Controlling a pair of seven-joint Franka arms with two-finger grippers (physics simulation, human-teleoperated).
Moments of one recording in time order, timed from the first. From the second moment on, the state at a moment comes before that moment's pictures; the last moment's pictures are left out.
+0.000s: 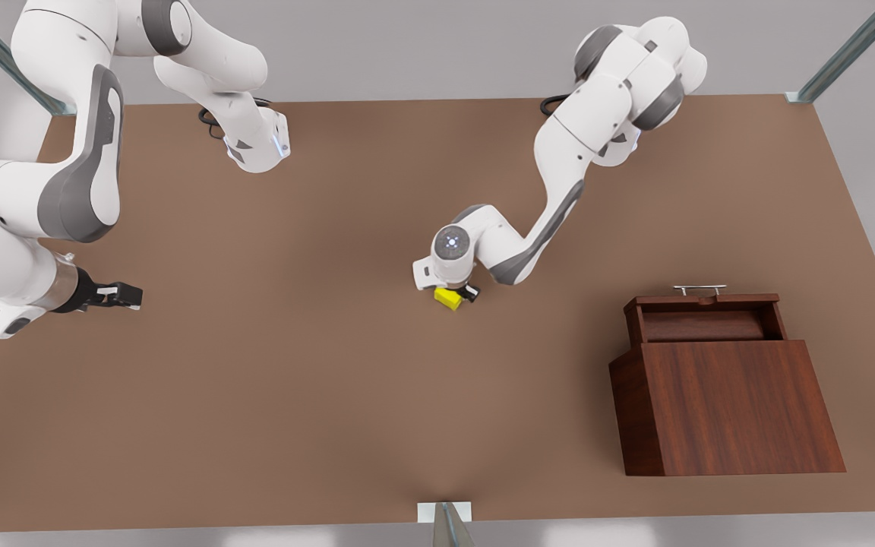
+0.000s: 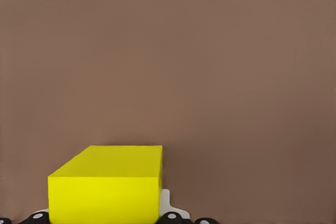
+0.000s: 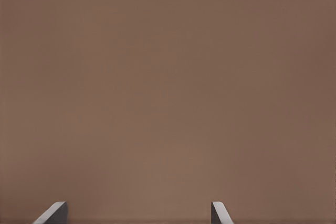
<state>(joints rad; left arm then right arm) -0.51 0.75 -0.32 -1.60 0.24 2.22 -0.32 -0.02 0.32 -0.03 -1.31 -0.04 1.51 -0.09</state>
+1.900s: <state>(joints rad) 0.27 0.20 -0.31 -1.95 0.22 2.07 -0.32 0.06 0.36 0.02 -1.26 -0.09 1.60 -0.08</state>
